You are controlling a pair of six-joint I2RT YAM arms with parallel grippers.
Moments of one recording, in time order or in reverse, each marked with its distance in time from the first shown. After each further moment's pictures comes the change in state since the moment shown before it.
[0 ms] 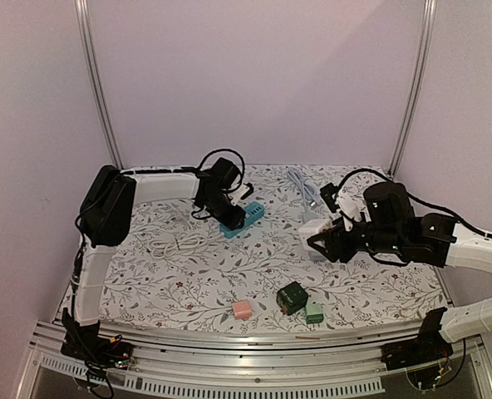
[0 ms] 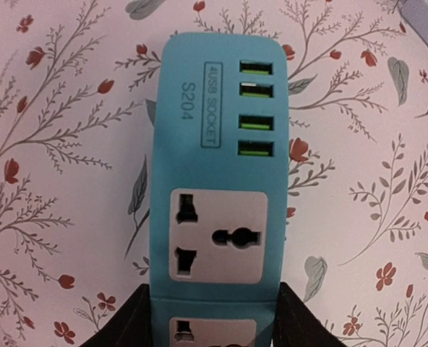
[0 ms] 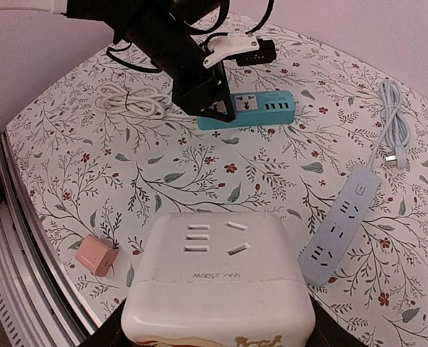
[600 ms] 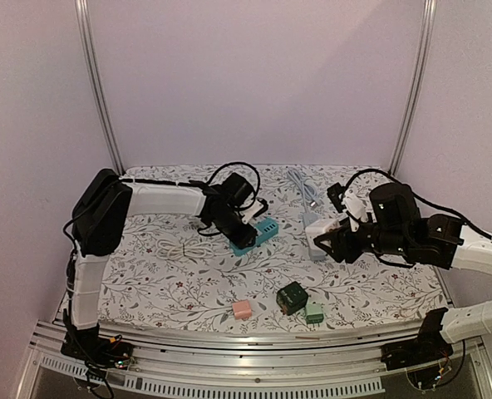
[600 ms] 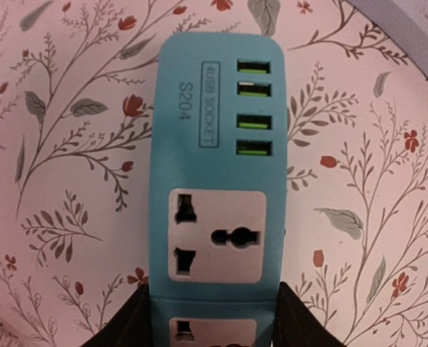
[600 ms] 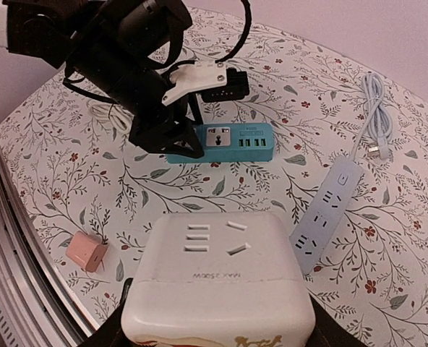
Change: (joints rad) left arm -0.129 -0.107 -0.178 0.070 -0.015 -0.016; right arm 0.000 -0.048 -0.008 -0.042 0.046 0.007
